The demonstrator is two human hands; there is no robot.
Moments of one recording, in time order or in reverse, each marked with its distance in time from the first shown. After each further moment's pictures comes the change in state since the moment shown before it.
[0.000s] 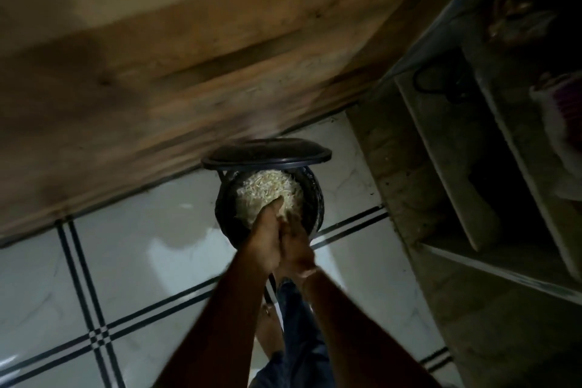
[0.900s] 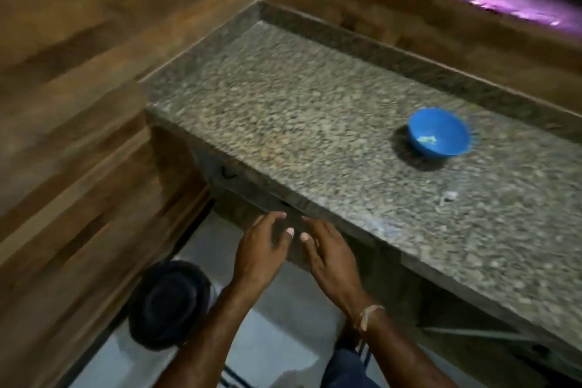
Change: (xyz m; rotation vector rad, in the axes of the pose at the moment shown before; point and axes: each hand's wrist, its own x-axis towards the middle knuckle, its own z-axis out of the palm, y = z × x) left_hand -0.426 -0.089 0.277 1.194 -0.264 1.184; right_hand -0.472 -0.035 -0.344 -0.650 0.703 -1.149
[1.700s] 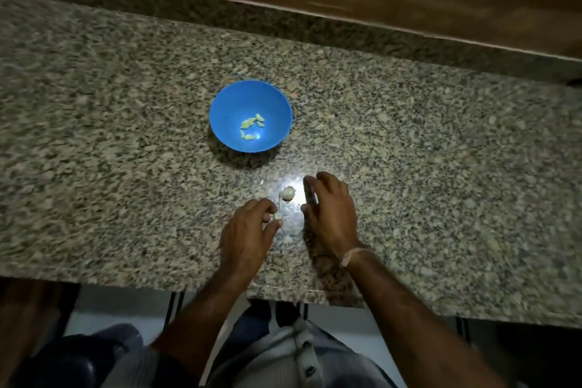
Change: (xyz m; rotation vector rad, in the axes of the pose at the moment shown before) left_hand 0.129 0.168 0.314 0.333 -0.318 0.316; right_hand 0.052 0.294 -0.245 -0.346 0.171 0.486
